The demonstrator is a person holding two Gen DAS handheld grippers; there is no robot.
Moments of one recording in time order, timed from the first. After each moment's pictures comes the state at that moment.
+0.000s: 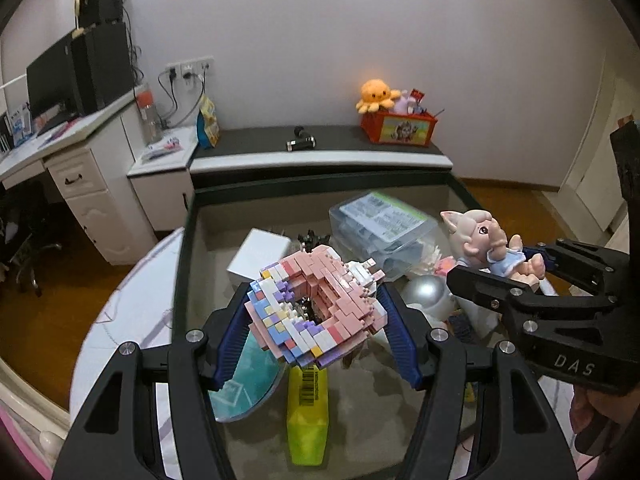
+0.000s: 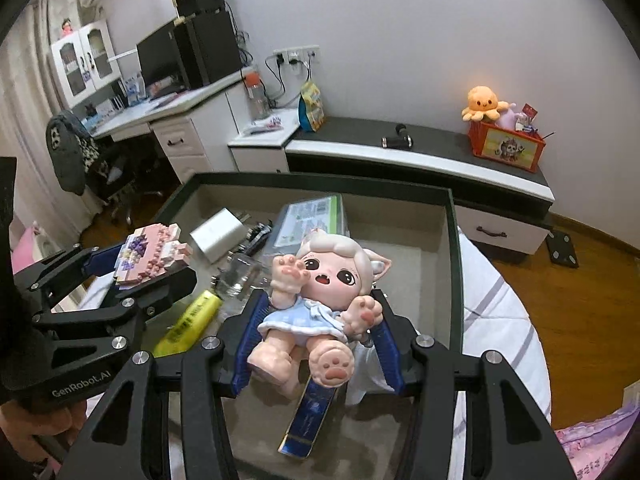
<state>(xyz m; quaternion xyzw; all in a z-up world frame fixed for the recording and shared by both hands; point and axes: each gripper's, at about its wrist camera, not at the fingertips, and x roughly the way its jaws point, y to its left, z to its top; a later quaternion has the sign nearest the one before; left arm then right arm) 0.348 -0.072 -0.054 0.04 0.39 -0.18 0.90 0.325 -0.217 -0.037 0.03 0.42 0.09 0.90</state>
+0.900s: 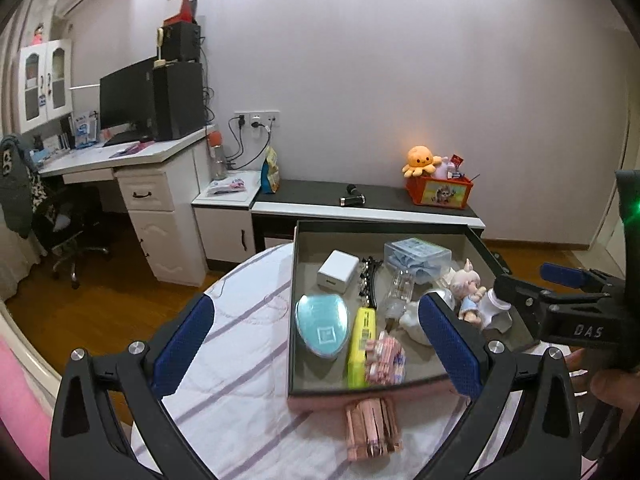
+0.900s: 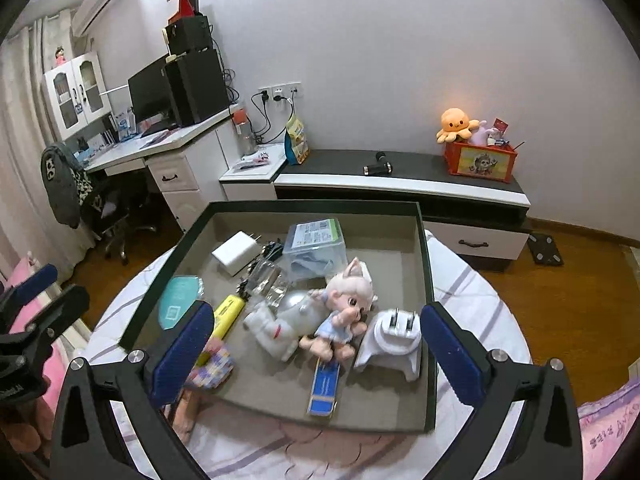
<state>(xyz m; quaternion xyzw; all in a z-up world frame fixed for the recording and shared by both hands) 0.236 0.007 0.005 0.00 0.28 -0.09 0.96 0.256 -0.211 0.007 0.06 0.36 0.05 0.93</state>
